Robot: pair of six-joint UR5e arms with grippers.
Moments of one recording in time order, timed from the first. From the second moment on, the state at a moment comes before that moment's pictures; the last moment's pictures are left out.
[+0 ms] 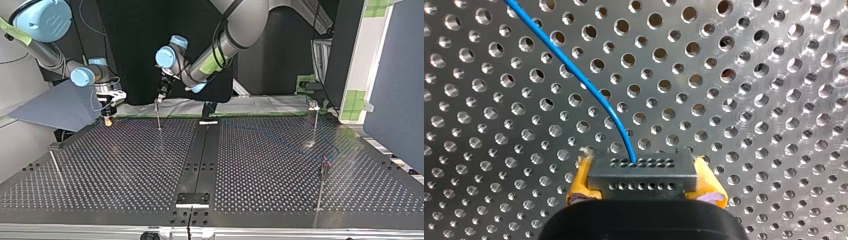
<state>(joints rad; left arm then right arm) -0.83 -2.76 -1.05 -2.62 -1.94 -1.61 1.57 -0.55 1.47 -0.89 1.16 1.74</state>
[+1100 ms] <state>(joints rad) -0.83 -2.76 -1.05 -2.70 -1.93 -1.66 1.57 -0.55 1.47 -0.89 1.16 1.74</state>
